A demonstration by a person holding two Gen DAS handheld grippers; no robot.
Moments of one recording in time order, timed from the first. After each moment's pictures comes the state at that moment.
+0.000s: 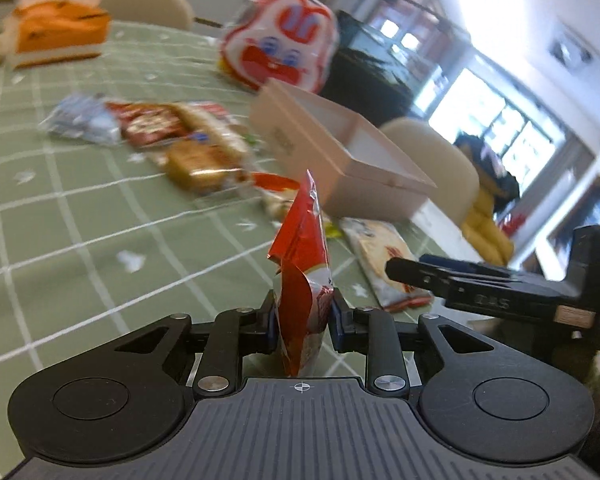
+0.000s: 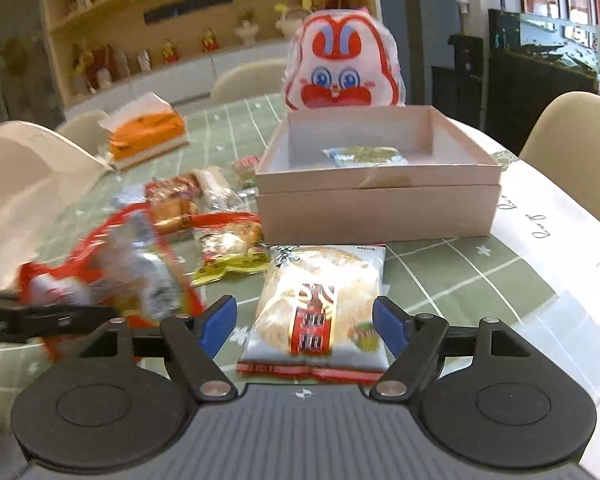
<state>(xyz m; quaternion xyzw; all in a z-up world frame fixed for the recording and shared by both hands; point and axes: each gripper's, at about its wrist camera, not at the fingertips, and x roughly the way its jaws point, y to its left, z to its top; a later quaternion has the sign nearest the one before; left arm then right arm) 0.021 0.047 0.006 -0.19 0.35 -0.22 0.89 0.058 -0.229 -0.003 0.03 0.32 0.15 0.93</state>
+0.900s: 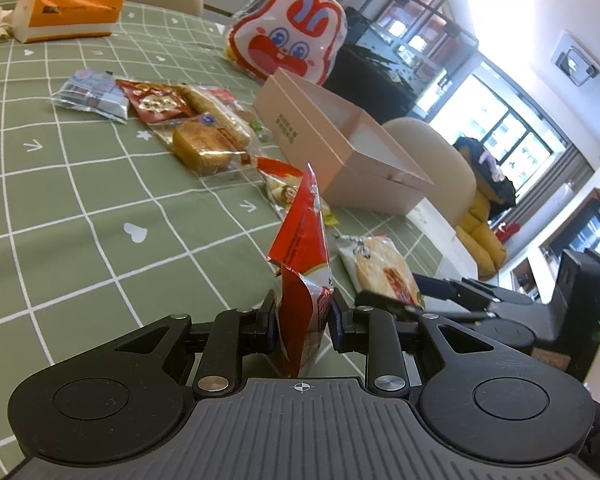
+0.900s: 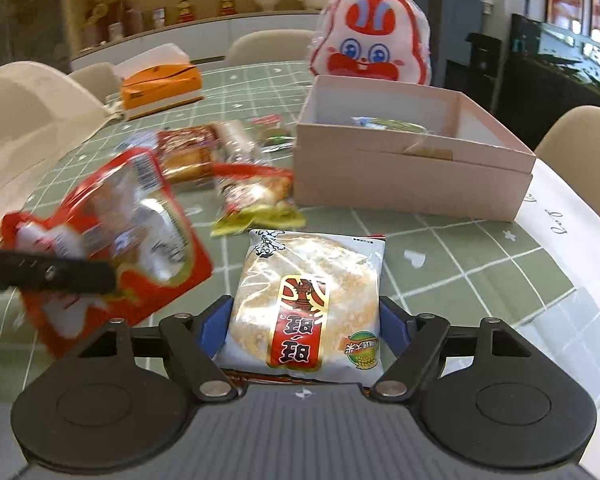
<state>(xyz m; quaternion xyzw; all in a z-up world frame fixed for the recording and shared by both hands) 0.019 0.048 0.001 -0.20 0.37 -0.23 0.88 0.026 -0.208 -0.017 -0.04 0.34 0.17 0.92</state>
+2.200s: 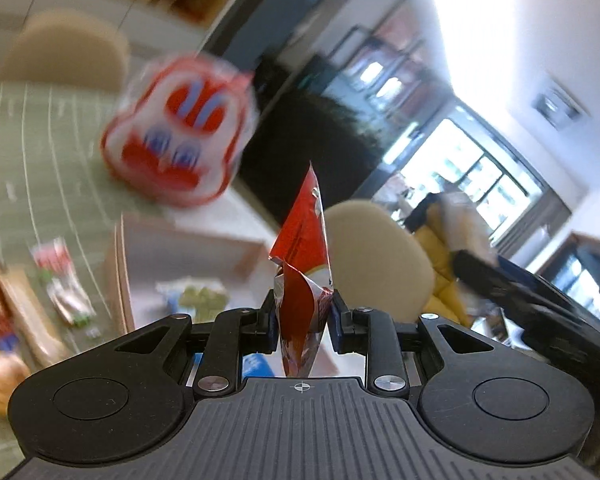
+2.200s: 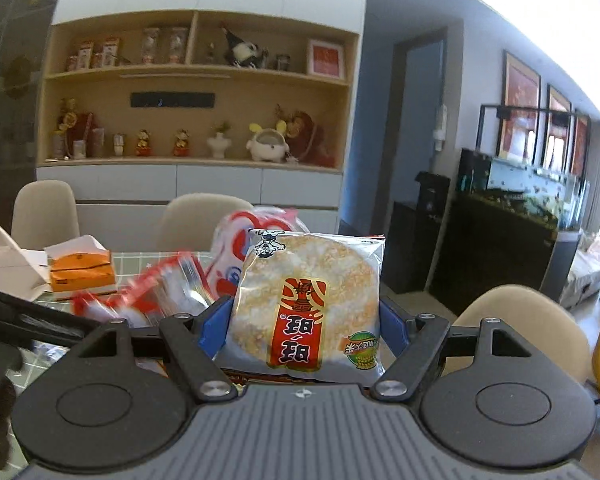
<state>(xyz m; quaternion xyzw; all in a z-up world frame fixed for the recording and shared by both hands) 0.186 -0.071 0.102 -0.25 0.32 -0.25 0.88 0.140 -0.335 0.162 -0.04 0.16 0.12 0.98</state>
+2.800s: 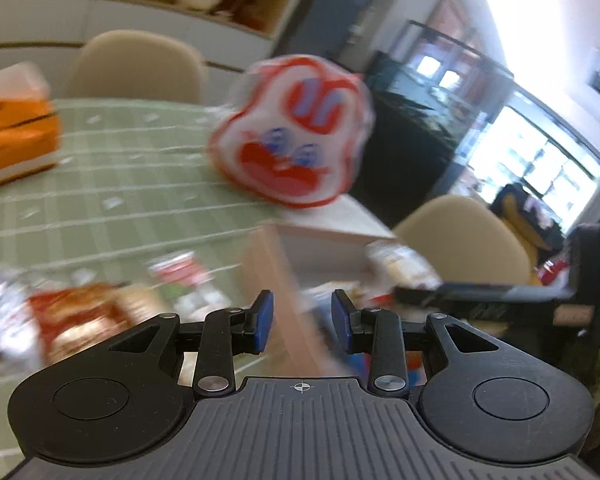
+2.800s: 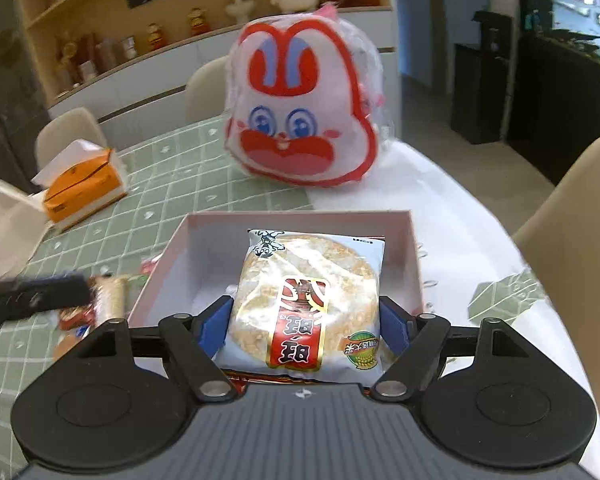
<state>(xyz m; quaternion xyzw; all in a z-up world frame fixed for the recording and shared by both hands) 0.184 -0.005 0.071 -0.18 0.32 -0.14 0.92 0.273 -0.287 0.052 0.03 0.36 0.20 0.91</state>
